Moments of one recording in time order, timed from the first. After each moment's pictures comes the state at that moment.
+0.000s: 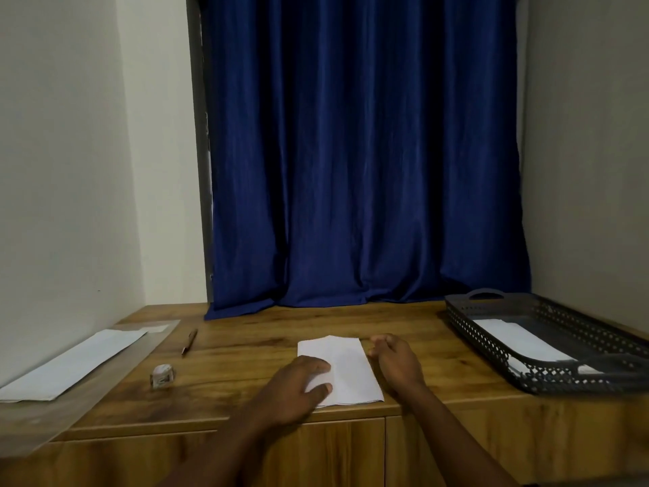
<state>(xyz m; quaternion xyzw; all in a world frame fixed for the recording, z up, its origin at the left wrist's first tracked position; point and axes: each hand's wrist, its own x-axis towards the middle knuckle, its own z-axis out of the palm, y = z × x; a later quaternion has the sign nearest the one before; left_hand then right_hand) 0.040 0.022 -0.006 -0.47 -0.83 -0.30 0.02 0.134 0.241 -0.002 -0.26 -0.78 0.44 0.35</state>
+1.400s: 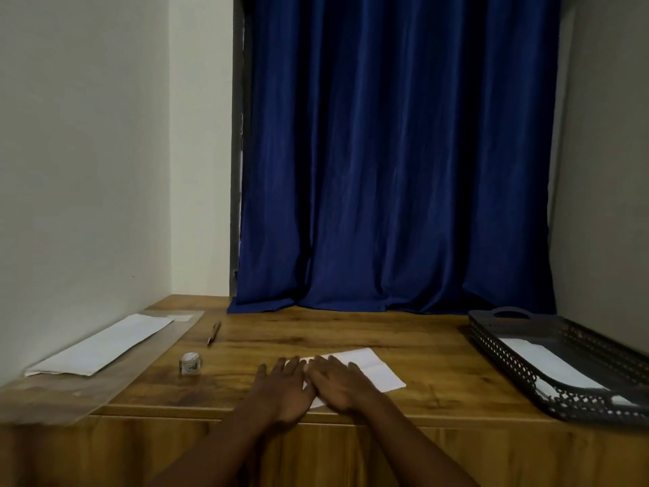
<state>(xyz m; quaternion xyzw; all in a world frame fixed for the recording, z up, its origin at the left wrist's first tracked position) 0.012 -0.002 -0.010 -0.35 -0.94 -0.05 0.01 0.089 0.138 0.012 -0.05 -0.99 0.12 0.02</state>
